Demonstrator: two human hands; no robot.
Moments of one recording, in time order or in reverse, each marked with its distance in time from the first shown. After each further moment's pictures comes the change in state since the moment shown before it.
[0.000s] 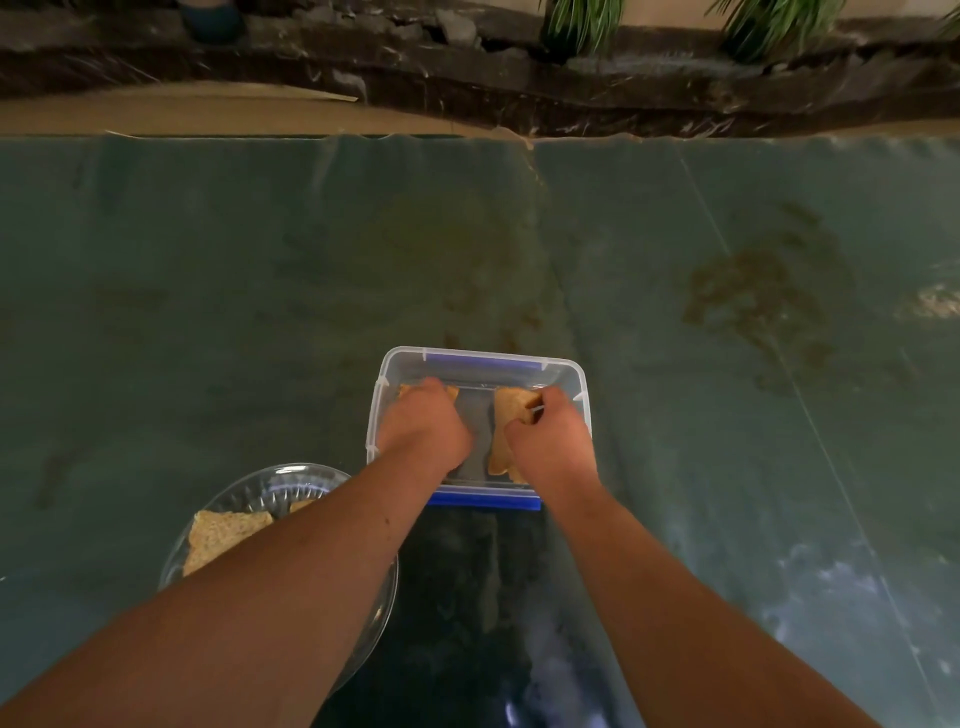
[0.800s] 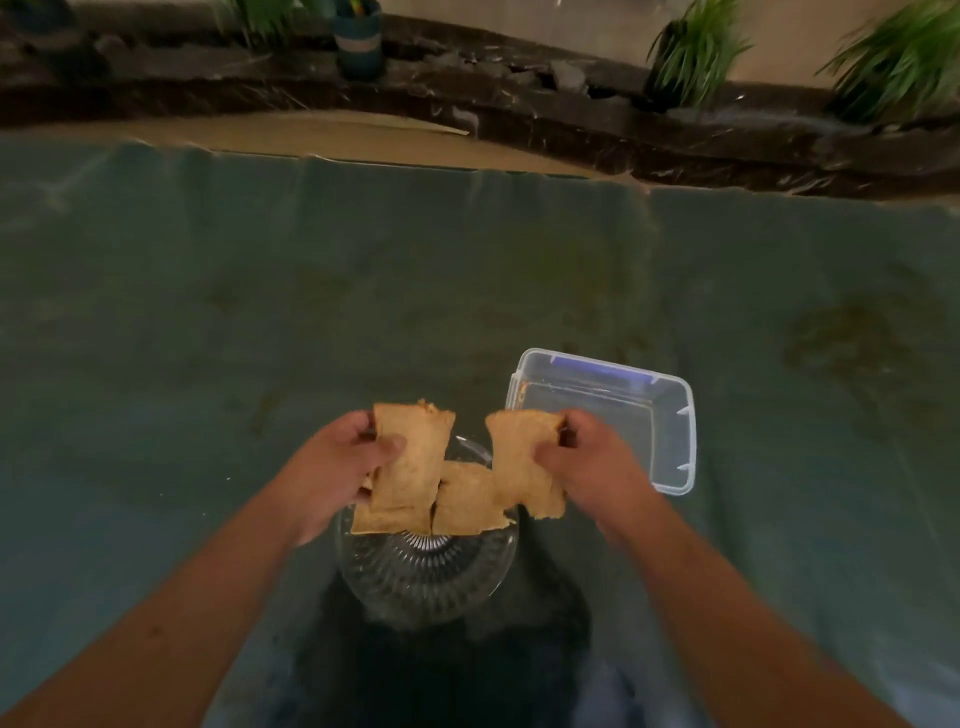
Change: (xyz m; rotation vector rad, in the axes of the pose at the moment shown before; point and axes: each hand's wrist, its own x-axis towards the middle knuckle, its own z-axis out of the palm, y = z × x) left_hand -0.131 -0.233 -0.135 -1.082 -0.218 -0.105; right_hand -0.118 -0.082 0.022 0.167 -0.362 -0.110
